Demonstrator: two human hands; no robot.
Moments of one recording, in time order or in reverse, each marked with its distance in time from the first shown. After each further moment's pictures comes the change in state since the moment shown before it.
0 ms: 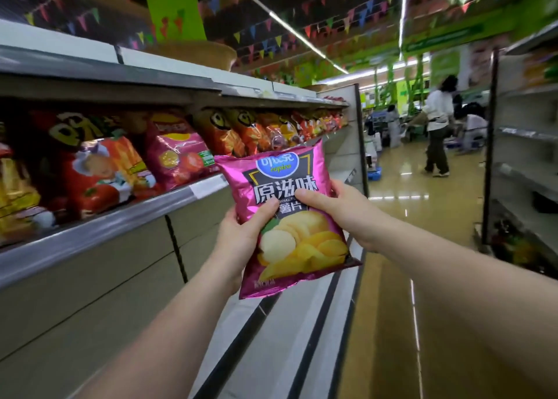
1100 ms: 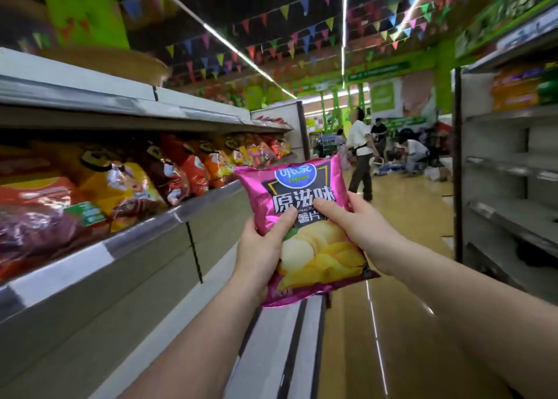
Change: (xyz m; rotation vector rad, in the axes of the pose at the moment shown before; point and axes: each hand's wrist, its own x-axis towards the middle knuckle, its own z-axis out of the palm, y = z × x) left_hand 0.557 -0.180 0.330 -0.058 -0.149 0.024; right_hand 0.477 0.174 -0.364 -0.009 0.318 -0.042
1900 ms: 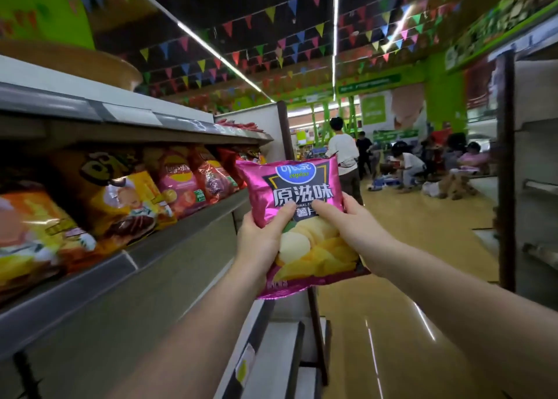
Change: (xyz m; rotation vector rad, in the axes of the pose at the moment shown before) left_hand 0.466 -0.134 0.136 0.071 0.002 0.069; right_hand 0.462 0.161 -0.105 -0.101 0.030 -0.042
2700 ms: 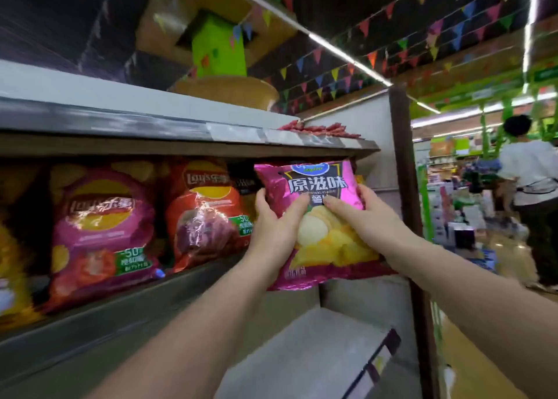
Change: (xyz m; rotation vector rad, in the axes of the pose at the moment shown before) left_hand 0.325 -0.069 0.048 0.429 0.484 0.127; right_hand 0.395 0.111 0.031 -0.093 -0.315 -0.227
